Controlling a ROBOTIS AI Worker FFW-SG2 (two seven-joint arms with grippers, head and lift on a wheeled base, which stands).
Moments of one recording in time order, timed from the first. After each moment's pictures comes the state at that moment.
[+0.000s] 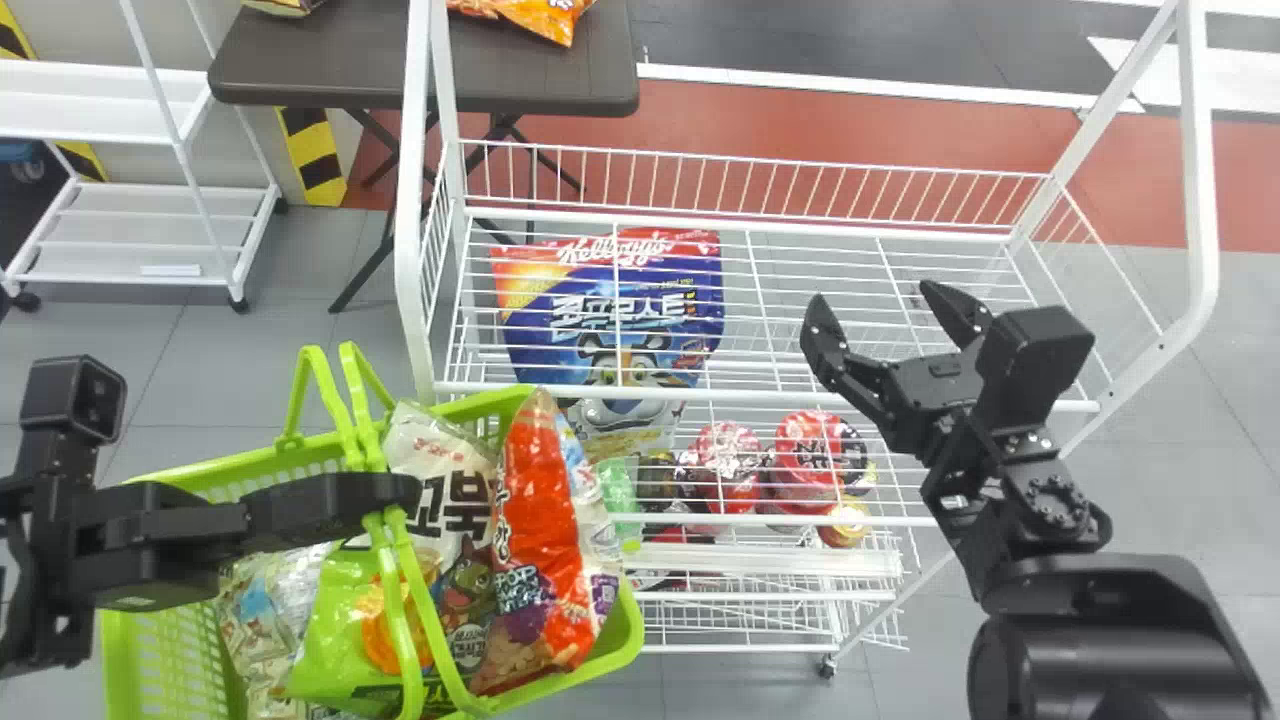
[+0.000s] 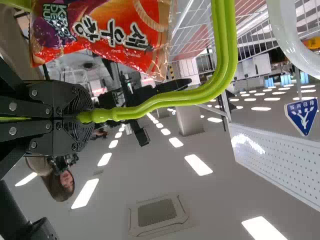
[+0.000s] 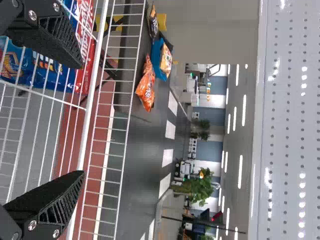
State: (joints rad) left arm 0.04 0.23 0.27 -1.77 0.36 1.56 -1.57; right arm 0.24 -0.04 -0.11 -1.83 0.02 0.09 0.21
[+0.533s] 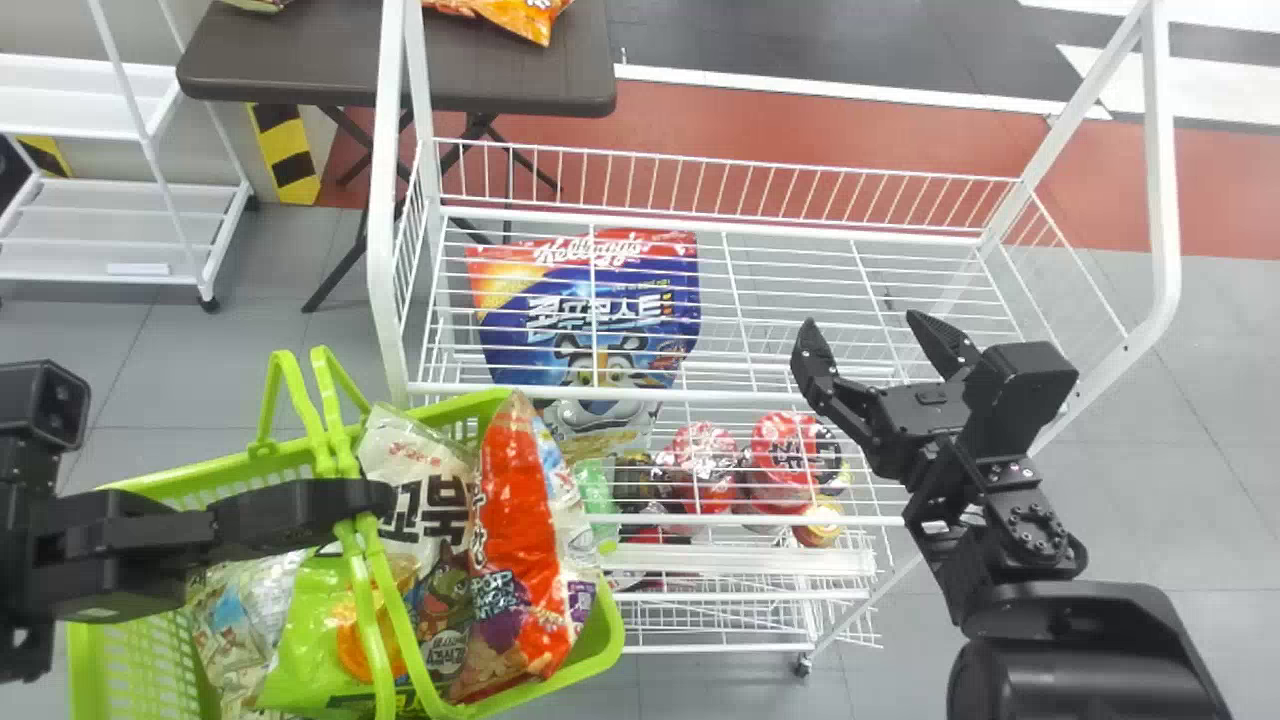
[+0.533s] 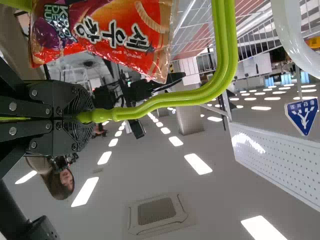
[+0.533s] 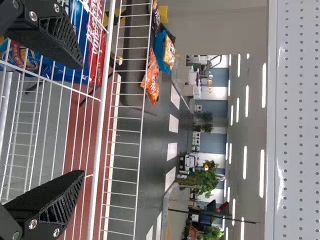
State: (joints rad) left arm 0.04 0.23 0.26 -1.77 0.36 1.56 -1.57; right arm 0.27 -0.04 -0.13 -1.81 -0.01 0.08 0.21
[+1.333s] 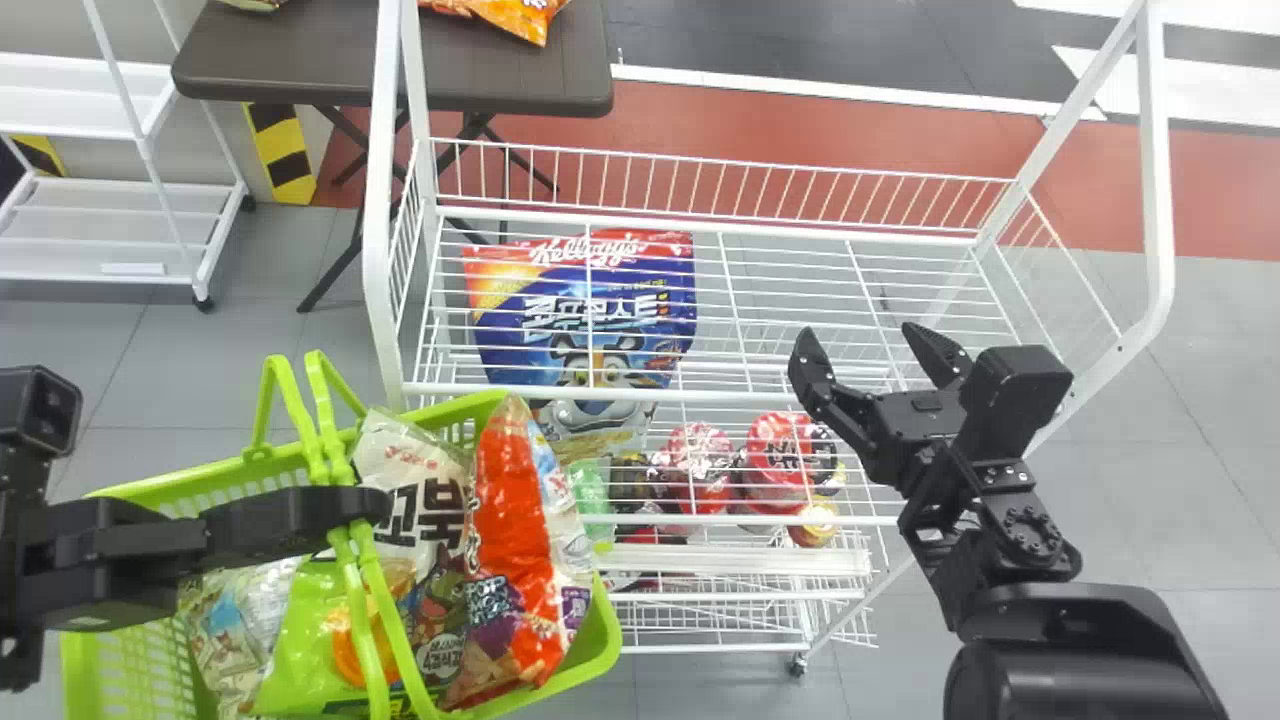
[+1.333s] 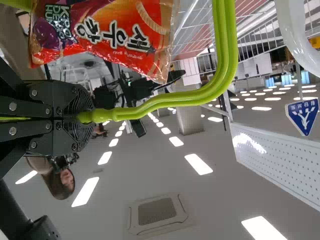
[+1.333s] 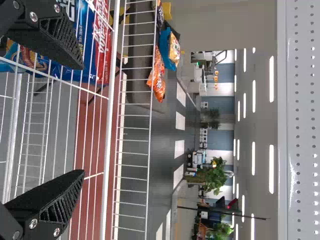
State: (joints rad) left arm 0.06 0.23 0.27 -1.79 0.37 1.56 -1.57; right arm 0.27 -0.04 -0.13 -1.83 -0.03 0.13 0.19
